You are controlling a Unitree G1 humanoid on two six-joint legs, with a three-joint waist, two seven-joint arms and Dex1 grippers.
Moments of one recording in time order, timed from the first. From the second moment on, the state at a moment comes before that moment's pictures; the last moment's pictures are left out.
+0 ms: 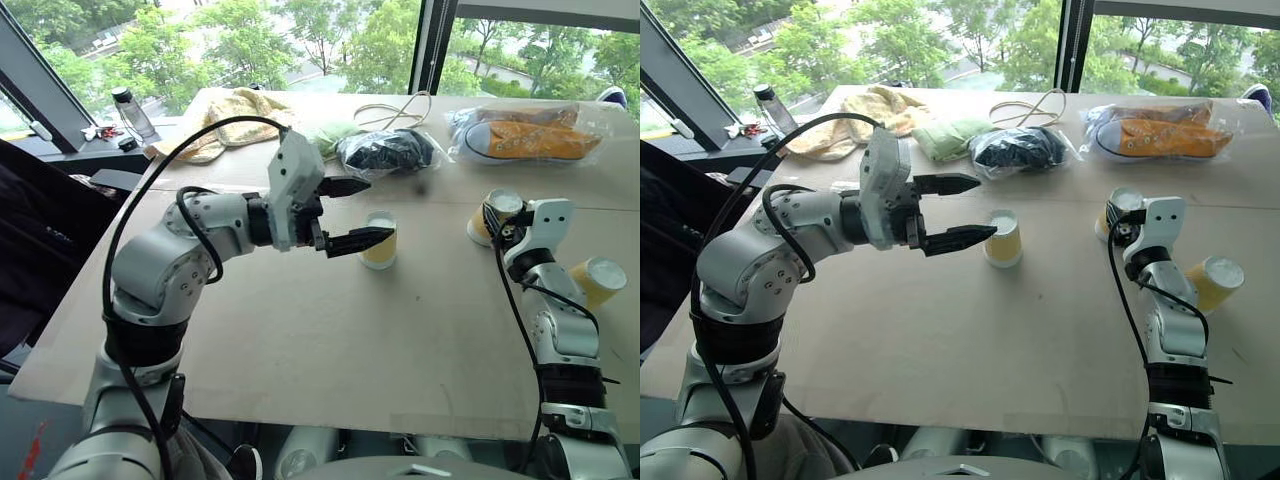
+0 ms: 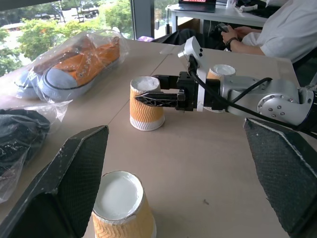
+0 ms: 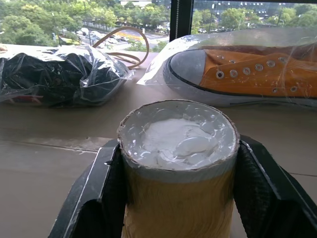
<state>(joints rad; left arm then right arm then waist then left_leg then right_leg) -0.58 0.64 -0.02 -0.43 -0.68 0.79 -0.86 -0.28 -0.27 -0.21 0.04 0.22 0.13 0.25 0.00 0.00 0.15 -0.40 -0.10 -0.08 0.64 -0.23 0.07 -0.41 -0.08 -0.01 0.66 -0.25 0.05</state>
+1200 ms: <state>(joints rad) -0.15 0.74 0.12 -0.58 -0.68 0.67 -0.78 -0.23 -0.24 0.06 -0.06 0.24 0.12 0.52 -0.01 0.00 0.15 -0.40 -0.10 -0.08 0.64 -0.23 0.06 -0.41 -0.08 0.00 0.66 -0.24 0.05</state>
